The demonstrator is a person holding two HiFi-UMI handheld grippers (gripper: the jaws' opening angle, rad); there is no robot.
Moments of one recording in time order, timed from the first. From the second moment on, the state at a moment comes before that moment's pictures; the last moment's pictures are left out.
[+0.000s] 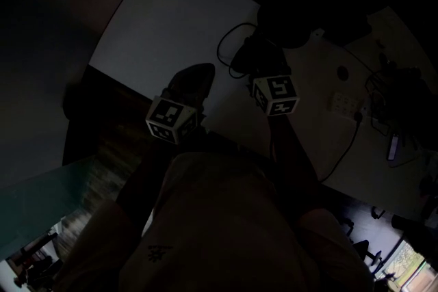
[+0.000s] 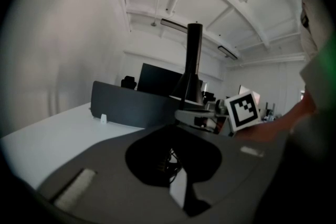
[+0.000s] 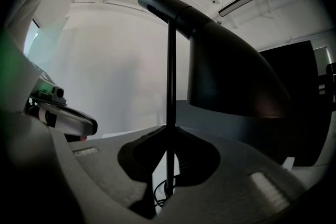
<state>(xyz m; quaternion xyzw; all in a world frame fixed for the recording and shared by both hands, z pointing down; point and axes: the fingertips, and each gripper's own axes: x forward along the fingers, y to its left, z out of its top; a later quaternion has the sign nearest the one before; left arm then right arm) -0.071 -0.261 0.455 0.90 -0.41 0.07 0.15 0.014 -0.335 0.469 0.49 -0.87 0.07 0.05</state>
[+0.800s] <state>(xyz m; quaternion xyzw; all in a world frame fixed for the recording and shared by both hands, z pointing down) -0.067 -0.255 0.457 0.90 -0.41 0.08 0.14 0.018 -0.324 0.450 0.45 -0.89 0.08 0.02</state>
